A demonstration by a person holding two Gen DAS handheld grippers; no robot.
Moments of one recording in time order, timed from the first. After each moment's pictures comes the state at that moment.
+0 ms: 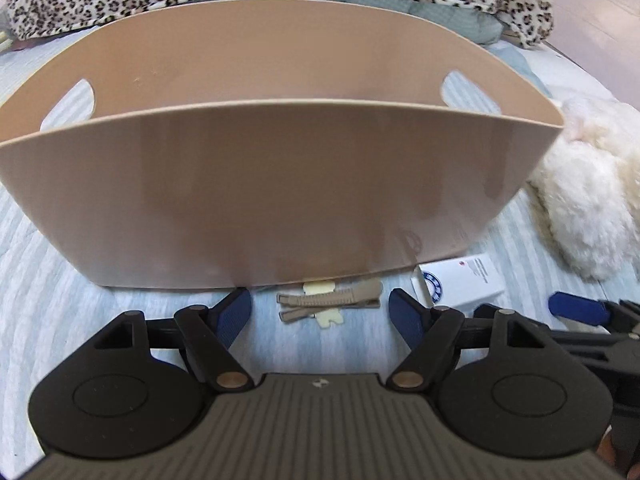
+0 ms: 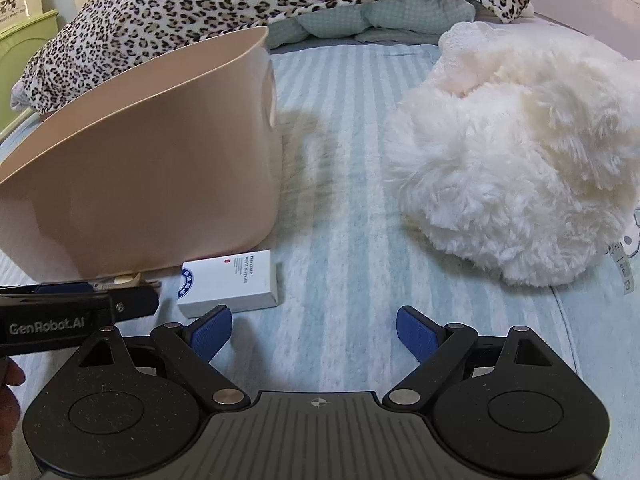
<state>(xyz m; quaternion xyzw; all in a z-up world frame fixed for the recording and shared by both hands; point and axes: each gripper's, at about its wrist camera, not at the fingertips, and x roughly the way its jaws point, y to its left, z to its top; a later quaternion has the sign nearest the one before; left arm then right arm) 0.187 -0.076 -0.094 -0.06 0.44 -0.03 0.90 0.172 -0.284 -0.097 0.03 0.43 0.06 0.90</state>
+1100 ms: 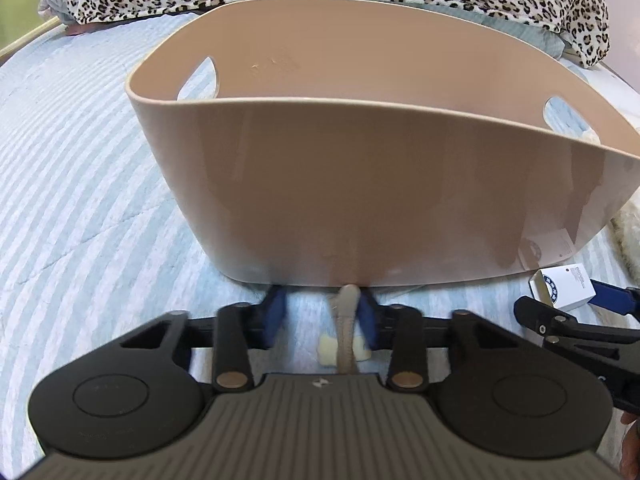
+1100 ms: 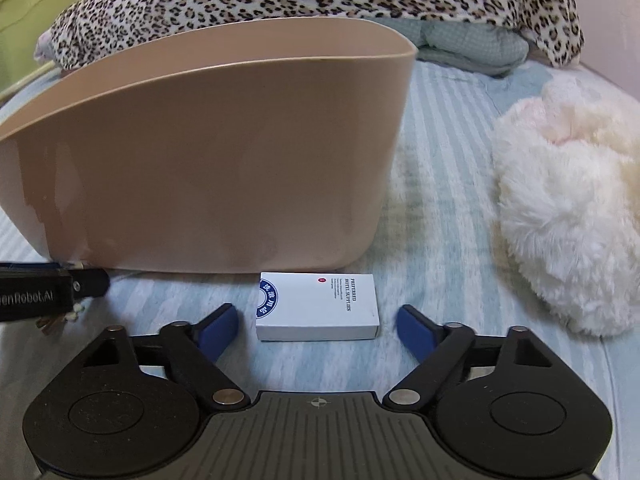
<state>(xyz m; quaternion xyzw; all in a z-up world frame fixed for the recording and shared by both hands) 0.168 0.002 -0.098 -0.06 0.44 0.04 0.90 0.179 -0.217 -0.105 -0.05 0.42 0.08 0.90</state>
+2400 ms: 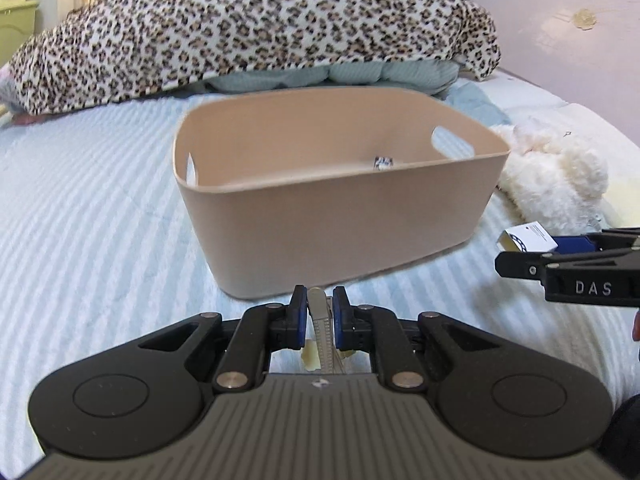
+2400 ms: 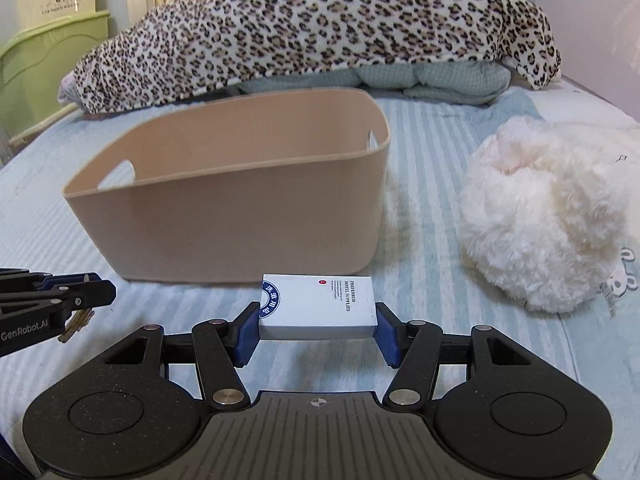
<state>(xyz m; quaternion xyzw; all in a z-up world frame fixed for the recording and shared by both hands) 0.099 0.012 -0.030 0.00 0.35 -0.09 0.93 0.115 -0.226 -0.038 -0.01 0.38 0.10 0.92</state>
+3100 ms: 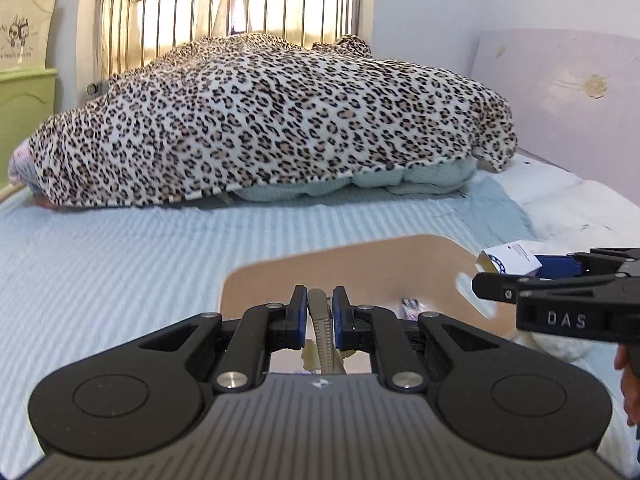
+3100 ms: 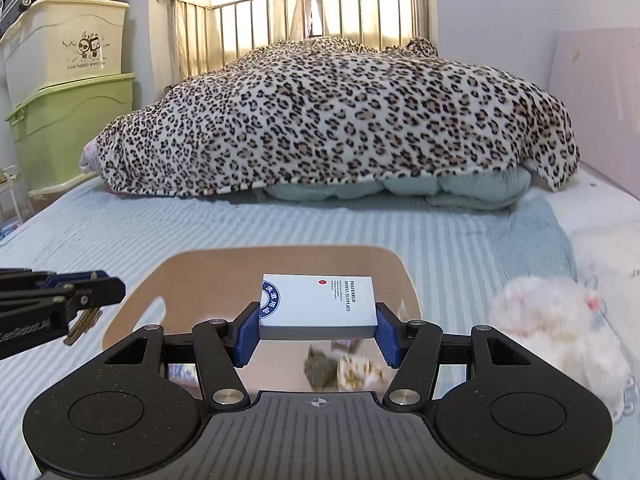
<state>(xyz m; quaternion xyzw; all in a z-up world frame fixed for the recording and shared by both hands) 0.162 0.015 0.060 0.01 0.24 -0.06 0.97 0.170 -0.193 0.044 -0.01 0.27 0.12 0.95</state>
